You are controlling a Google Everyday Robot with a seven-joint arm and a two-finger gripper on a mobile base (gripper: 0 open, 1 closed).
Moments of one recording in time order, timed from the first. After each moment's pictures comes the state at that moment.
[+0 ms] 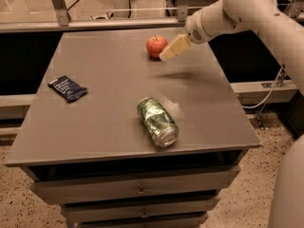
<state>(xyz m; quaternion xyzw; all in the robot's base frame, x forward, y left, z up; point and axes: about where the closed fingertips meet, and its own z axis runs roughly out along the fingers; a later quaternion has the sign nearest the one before) 0.766 -0.102 0.905 -0.46 0.76 0.09 0.45</state>
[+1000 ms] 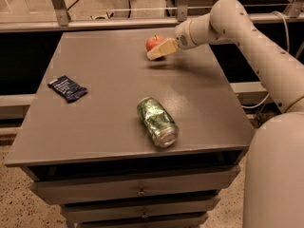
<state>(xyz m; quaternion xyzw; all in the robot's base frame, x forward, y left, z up) 0.812 -0.069 0.869 -0.41 0.76 0.18 0.47</state>
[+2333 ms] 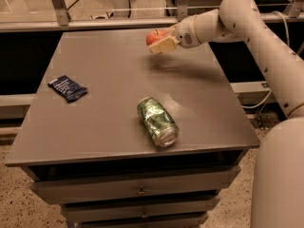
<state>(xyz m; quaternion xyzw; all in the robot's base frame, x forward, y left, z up) 0.773 -0.050 0.891 -0.46 0.71 0.24 0.47</state>
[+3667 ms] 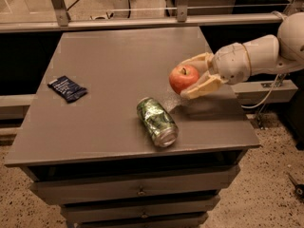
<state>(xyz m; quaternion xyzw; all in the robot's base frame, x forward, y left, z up) 0.565 -0.108 0.892 -0.62 0.56 0.33 0.44</state>
